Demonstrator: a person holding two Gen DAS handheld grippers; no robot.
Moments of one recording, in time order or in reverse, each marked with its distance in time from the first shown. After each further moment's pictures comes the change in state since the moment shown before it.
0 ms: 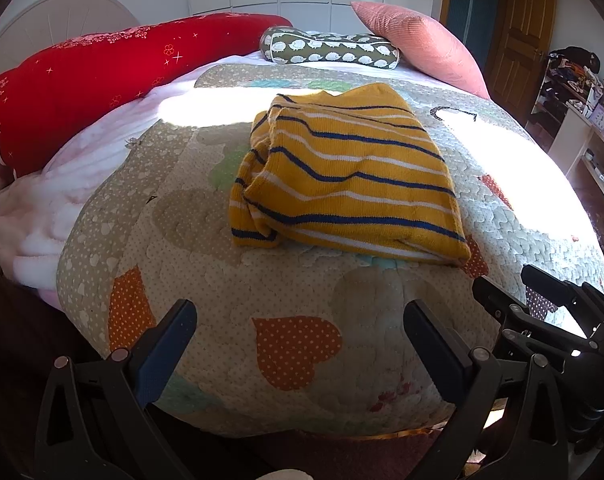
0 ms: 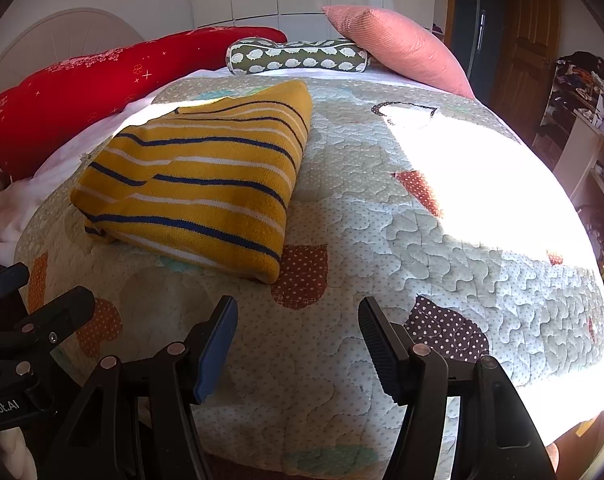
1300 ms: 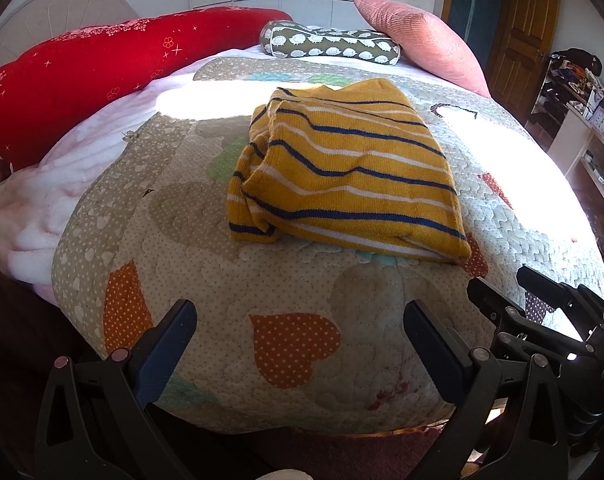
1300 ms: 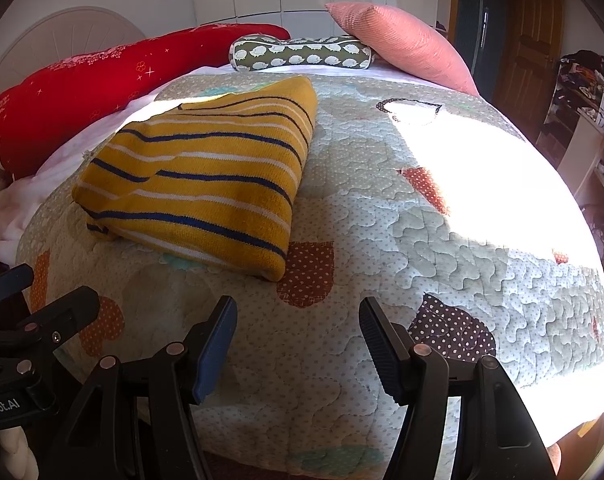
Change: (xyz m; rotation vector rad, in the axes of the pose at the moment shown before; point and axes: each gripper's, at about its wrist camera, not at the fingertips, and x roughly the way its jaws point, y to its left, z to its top) left arm 0.004 0.000 0.000 -0.014 0.022 -0.010; right arm 0.002 0.004 -0.002 -0.001 0.008 0.011
